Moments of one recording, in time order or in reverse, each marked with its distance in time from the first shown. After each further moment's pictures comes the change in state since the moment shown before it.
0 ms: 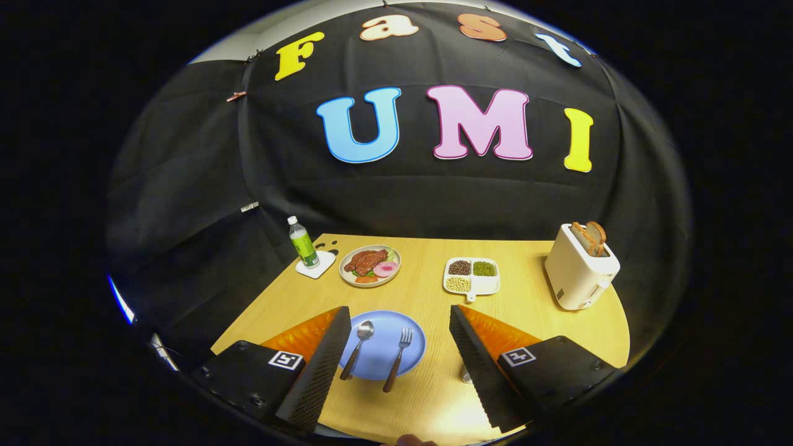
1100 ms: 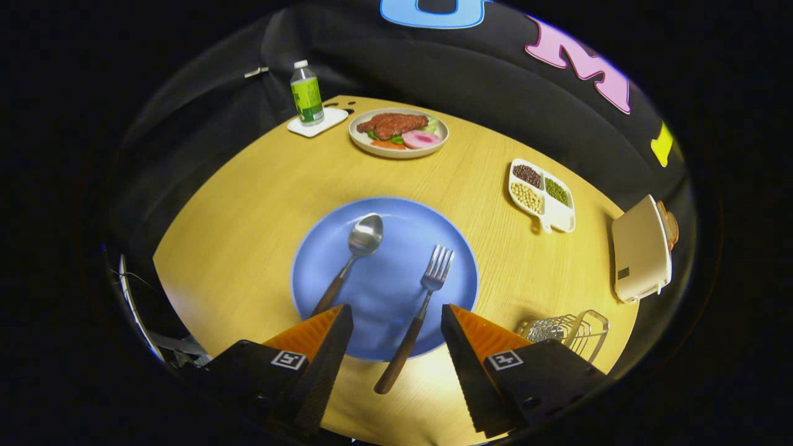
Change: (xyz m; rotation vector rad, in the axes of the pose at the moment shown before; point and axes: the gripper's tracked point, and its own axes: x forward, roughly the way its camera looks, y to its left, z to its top) arm 0.139 0.024 -0.197 -0.266 0.583 0.034
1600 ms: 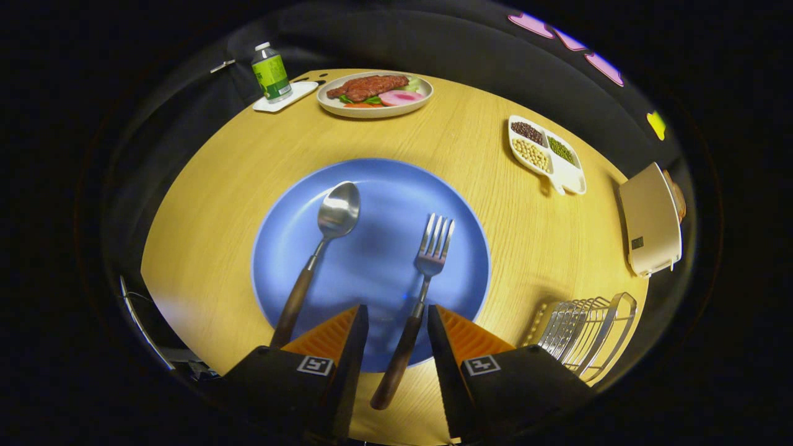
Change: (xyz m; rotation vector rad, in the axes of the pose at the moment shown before) arm 0.032 -0.009 -0.023 0.115 0.143 -0.035
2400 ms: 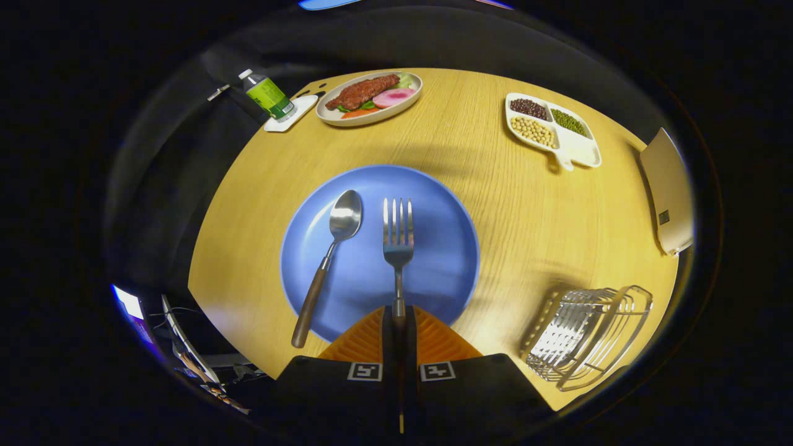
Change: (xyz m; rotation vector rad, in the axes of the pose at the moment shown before) arm -0.044 -0.010 0.011 0.090 0.013 0.226
